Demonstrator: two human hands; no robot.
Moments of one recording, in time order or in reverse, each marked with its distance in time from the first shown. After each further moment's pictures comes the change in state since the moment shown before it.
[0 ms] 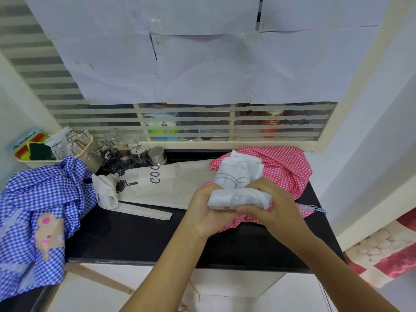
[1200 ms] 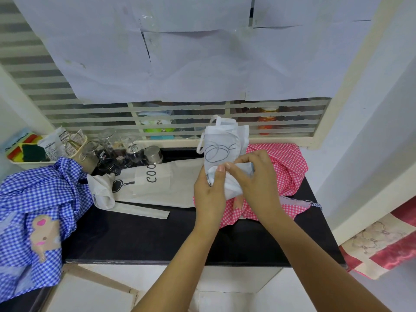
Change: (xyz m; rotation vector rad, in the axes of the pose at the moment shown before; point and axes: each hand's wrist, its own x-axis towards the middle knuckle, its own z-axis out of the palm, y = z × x) left_hand 0.020 -0.020 0.008 0.845 0.446 0.871; right_hand 0.052 -0.020 0.027 -0.042 0.184 0.343
